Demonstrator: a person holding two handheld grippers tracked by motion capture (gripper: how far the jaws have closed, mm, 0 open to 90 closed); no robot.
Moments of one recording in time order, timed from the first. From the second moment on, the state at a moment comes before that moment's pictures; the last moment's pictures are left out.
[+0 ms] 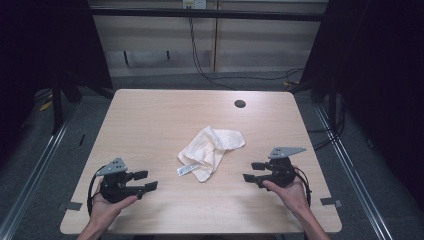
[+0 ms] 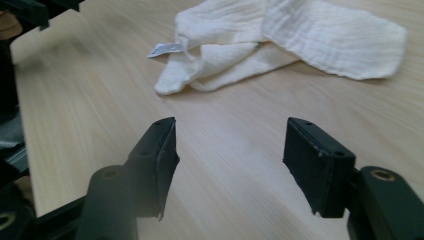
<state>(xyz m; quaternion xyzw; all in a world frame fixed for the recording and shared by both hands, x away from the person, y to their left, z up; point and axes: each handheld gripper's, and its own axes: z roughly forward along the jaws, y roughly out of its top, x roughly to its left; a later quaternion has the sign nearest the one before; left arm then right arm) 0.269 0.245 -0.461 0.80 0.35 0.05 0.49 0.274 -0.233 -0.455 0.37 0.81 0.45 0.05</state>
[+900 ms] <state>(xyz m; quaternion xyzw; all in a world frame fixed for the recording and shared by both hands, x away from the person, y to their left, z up) 0.265 0.248 -0.459 0.80 0.34 0.06 0.48 0.329 -0.194 -0.426 0.32 0.83 0.46 0.06</state>
